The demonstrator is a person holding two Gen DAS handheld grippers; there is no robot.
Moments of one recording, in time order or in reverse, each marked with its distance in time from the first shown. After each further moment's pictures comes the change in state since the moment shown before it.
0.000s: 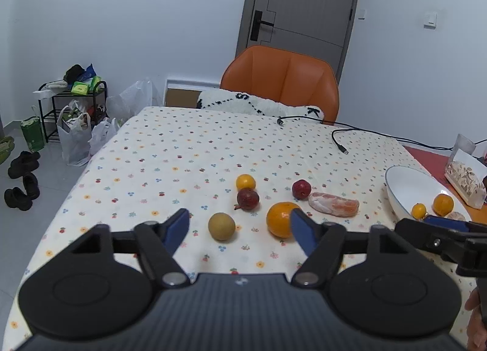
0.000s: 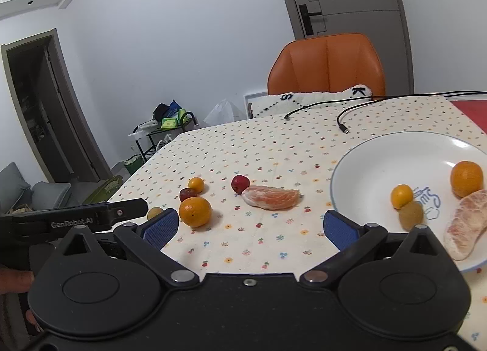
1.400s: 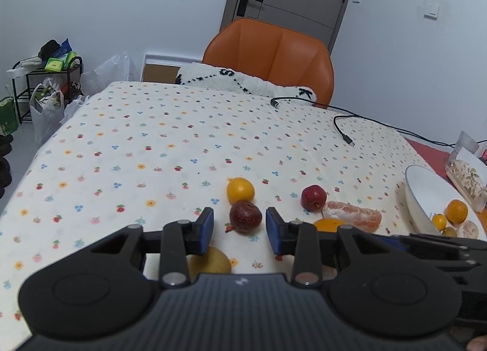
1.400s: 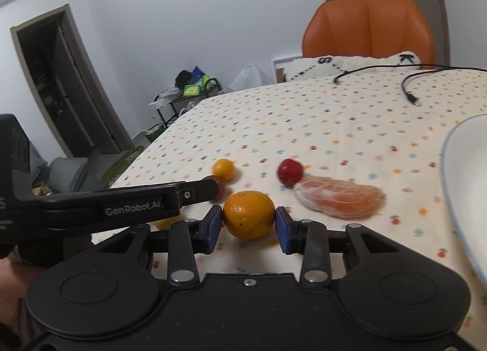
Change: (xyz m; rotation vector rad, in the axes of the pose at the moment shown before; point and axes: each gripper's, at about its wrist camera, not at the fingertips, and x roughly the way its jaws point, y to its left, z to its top) left arm 0.086 0.012 0.015 -0.021 0.091 -0.090; right arm 0.084 0.022 0.006 -0.007 0.129 0.089
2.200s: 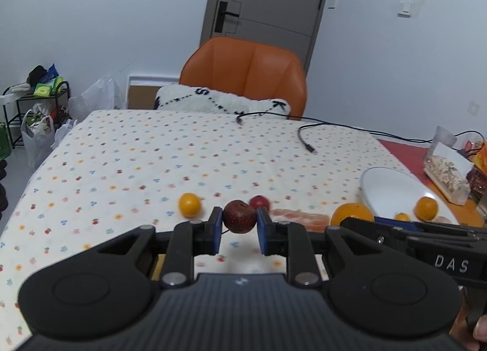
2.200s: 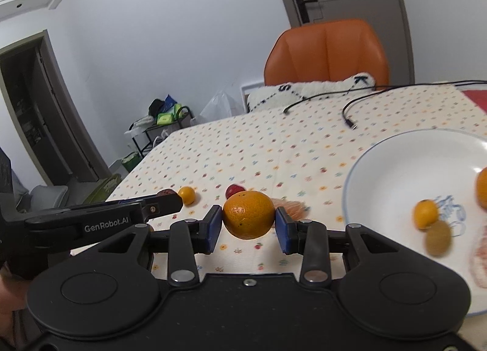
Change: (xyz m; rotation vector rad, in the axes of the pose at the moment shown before) left arm -0.037 -0.051 0.002 0.074 -0.060 -0.036; right arm -0.064 -0.025 0.003 0.050 -0.113 -0.106
